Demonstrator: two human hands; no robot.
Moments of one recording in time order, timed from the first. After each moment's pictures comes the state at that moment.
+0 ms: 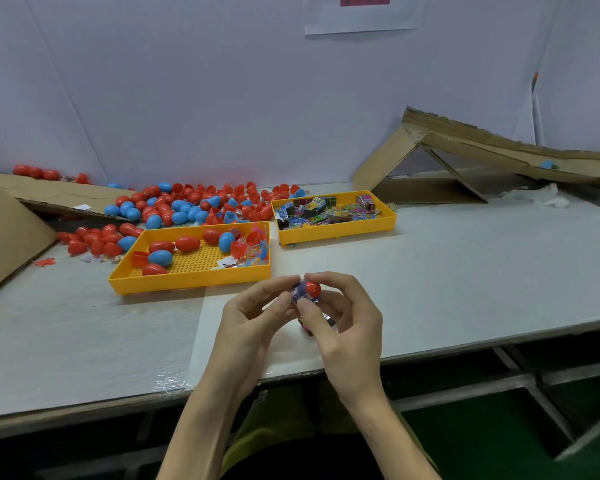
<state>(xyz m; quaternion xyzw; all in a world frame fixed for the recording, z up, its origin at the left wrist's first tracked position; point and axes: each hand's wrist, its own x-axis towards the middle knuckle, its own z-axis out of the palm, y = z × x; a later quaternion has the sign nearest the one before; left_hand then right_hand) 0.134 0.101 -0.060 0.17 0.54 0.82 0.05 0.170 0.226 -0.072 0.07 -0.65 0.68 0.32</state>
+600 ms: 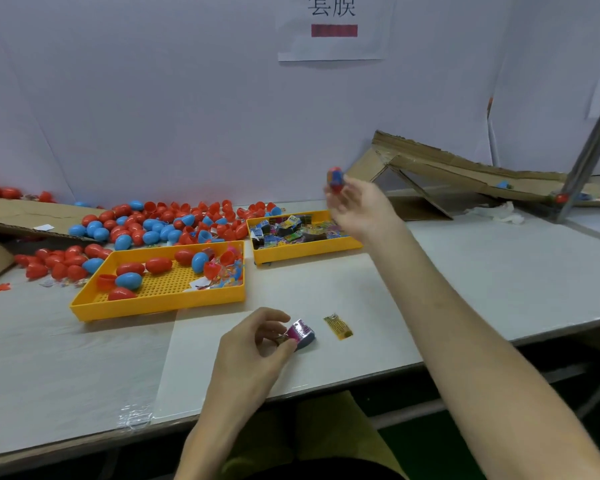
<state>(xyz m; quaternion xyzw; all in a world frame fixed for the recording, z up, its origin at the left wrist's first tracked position) 0.141 0.124 -0.063 0.15 0.84 0.51 -0.06 0.042 0.328 0.055 -0.10 -0.32 0.94 0.07</state>
